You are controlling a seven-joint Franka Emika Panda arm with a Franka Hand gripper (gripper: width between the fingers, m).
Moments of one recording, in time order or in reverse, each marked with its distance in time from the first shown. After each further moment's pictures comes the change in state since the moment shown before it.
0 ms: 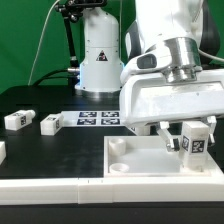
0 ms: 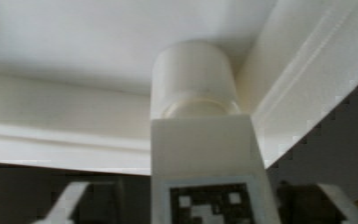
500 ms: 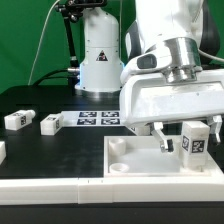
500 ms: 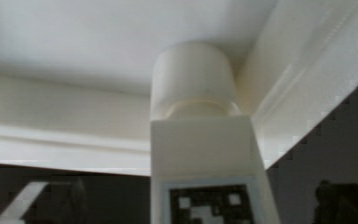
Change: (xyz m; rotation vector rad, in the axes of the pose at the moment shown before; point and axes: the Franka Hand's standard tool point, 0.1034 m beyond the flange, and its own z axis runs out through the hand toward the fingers) arm 0.000 0.000 0.000 0.000 0.000 0.000
